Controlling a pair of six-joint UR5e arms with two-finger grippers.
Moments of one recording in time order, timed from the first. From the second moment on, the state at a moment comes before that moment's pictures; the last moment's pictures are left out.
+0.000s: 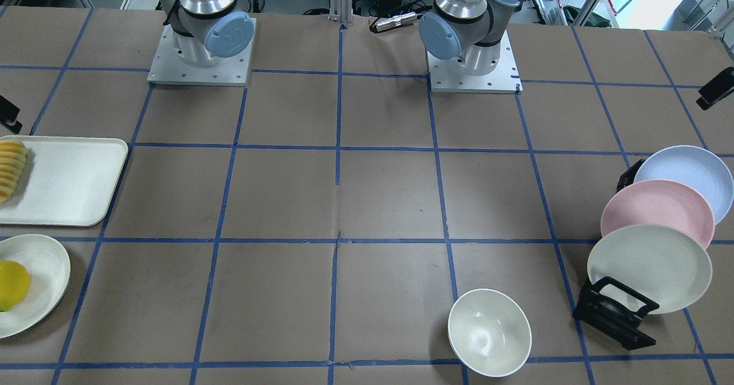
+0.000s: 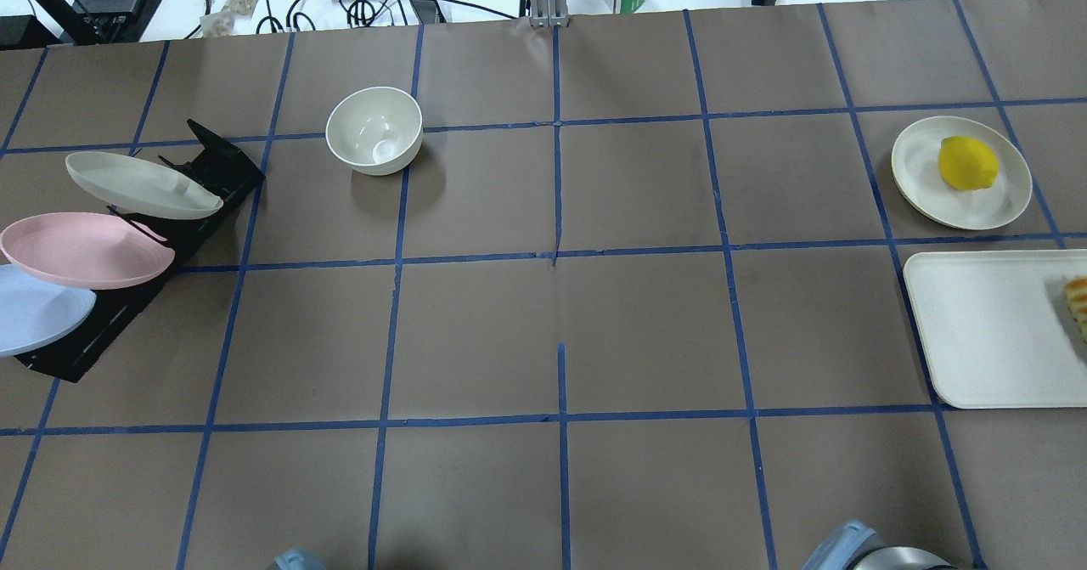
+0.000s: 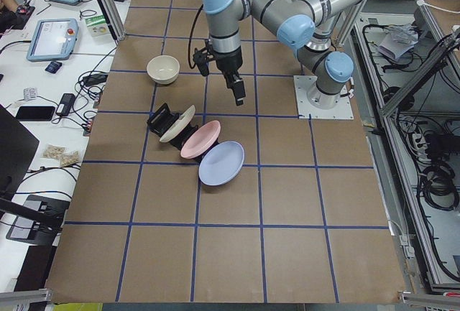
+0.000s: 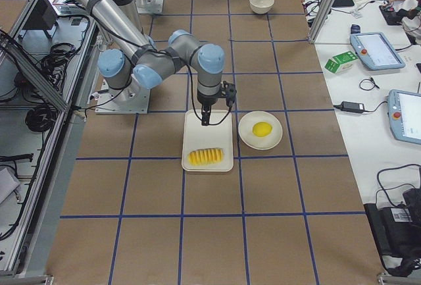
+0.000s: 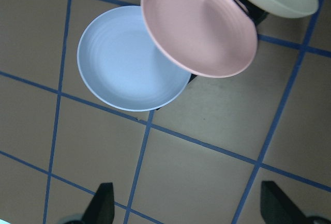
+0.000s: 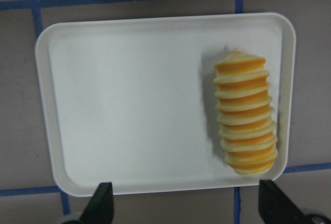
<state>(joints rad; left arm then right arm) -0.84 -1.61 -1.57 -1.51 1.85 0.33 0.74 -1.50 1.92 -1.98 -1.63 -0.78</state>
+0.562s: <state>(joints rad) -0.71 -1.71 -1.66 -1.19 1.84 0.30 0.65 -1.30 1.92 -2.18 -1.63 -0.91</state>
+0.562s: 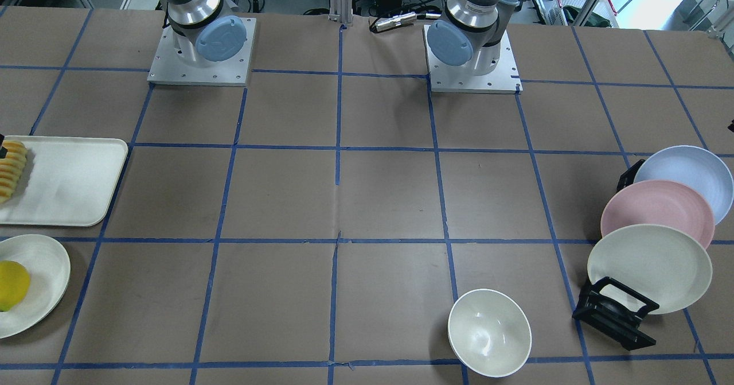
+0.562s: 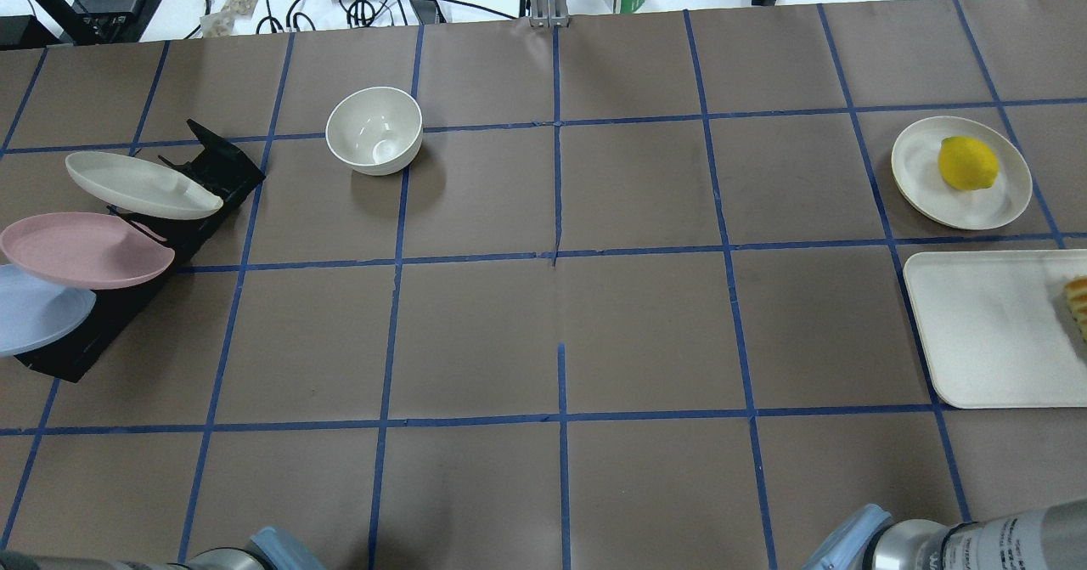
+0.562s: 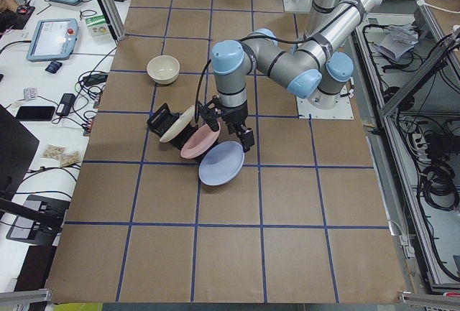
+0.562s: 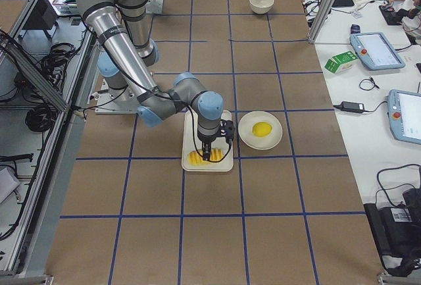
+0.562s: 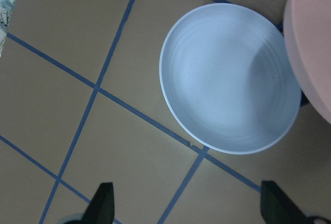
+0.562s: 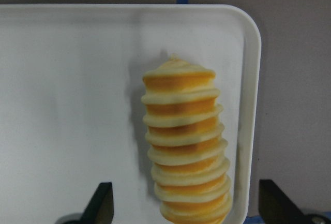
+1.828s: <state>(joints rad) -0.64 -1.81 -1.77 -1.07 1.82 0.00 0.65 -1.18 1.92 -2.25 -1.65 -0.91</state>
